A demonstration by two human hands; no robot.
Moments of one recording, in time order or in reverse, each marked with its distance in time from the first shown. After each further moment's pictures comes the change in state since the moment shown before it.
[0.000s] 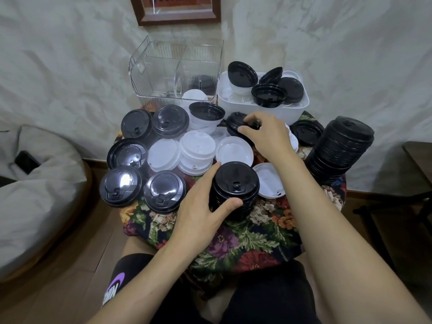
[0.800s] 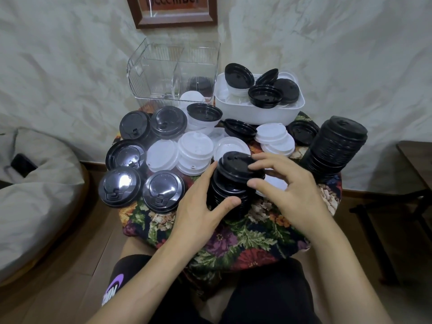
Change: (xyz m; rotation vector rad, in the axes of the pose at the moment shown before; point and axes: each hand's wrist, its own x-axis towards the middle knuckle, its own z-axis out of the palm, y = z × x) left_hand 0.000 0.003 -0.002 -0.043 0.010 0.040; right_hand -0.139 0.000 -0.042 0.358 -0.088 -0.171
